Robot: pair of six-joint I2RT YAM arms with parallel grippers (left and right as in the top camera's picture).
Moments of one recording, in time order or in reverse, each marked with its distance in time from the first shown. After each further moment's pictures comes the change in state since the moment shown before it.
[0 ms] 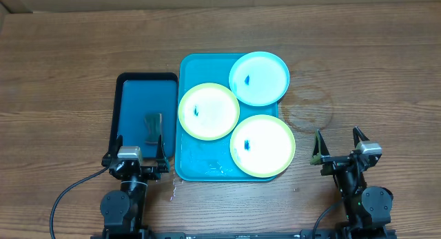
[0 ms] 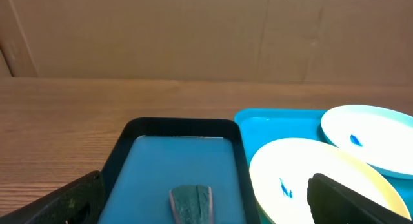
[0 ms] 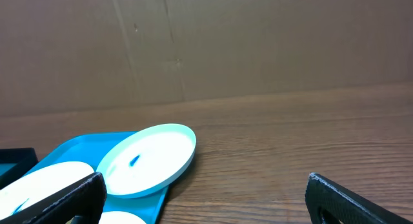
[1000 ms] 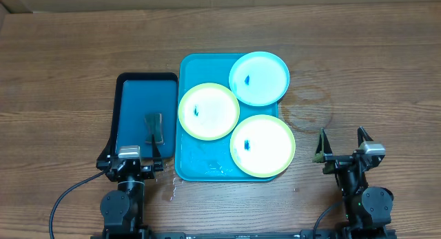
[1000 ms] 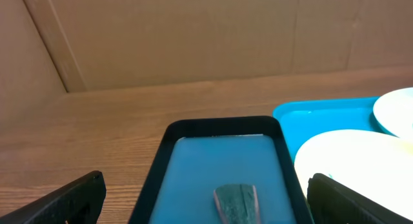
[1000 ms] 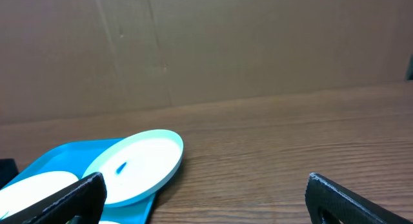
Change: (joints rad) left arm 0.000 0.000 0.000 0.001 -0.110 0.153; right arm 0.000 0.000 0.000 0.011 0.056 0.000
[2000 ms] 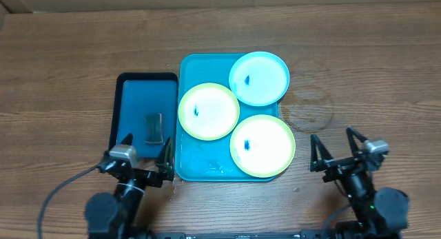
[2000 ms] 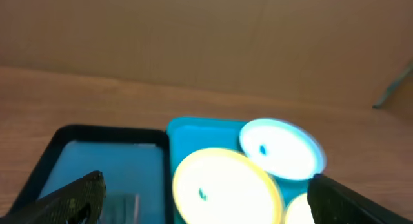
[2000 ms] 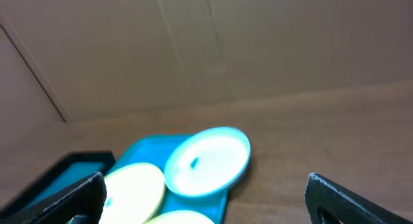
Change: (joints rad) left arm 0.000 0.122 0.363 -0.276 0.327 -0.341; right arm 0.000 0.091 0.289 -0.230 -0.227 0.122
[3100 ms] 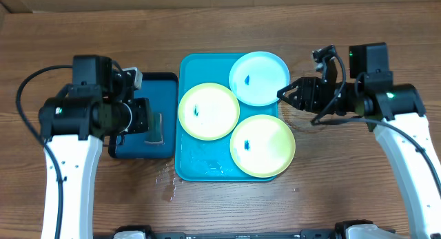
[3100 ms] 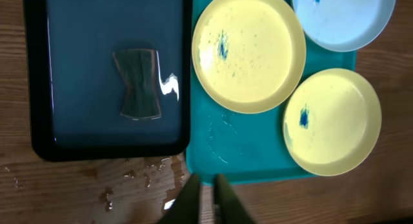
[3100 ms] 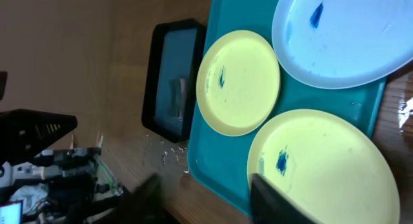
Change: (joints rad) left arm 0.000 1.186 1.049 -0.961 -0.013 0.132; right arm 0.006 1.294 0.973 -0.645 -0.577 0.026
